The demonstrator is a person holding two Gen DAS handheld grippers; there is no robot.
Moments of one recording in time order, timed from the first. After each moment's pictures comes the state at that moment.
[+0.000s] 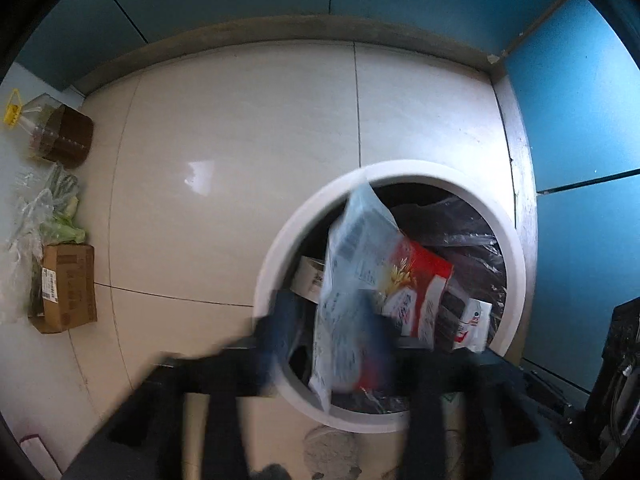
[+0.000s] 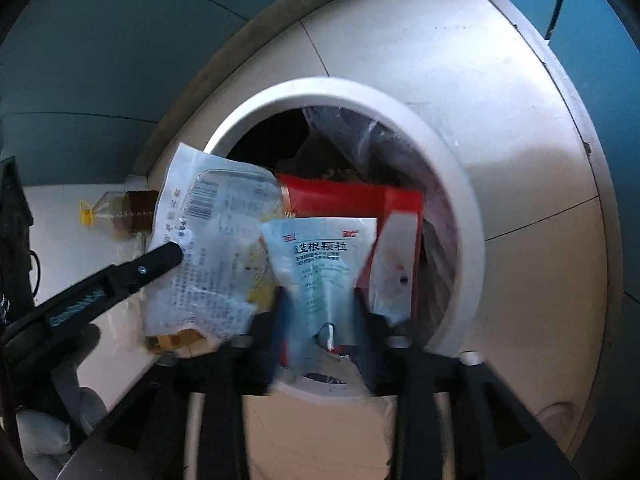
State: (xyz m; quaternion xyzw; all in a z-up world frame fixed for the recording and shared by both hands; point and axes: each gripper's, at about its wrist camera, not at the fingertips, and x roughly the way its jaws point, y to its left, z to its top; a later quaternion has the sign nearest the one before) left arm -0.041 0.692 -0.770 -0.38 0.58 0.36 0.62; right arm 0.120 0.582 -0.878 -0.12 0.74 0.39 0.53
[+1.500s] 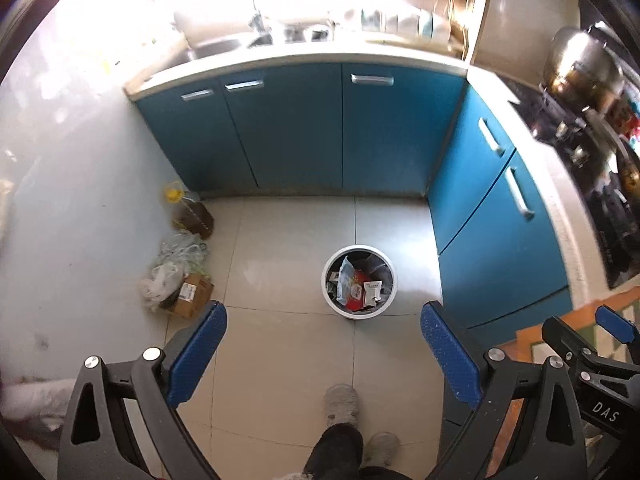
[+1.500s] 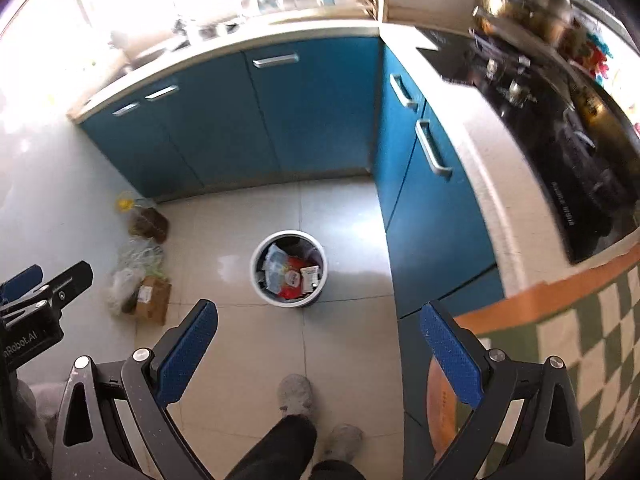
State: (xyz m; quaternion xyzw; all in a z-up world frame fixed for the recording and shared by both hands) left arm -0.163 0.414 -0.199 -0.27 0.43 0.48 0.72; right arm 0.043 0.350 -0.214 -0.25 0.48 0.44 0.72
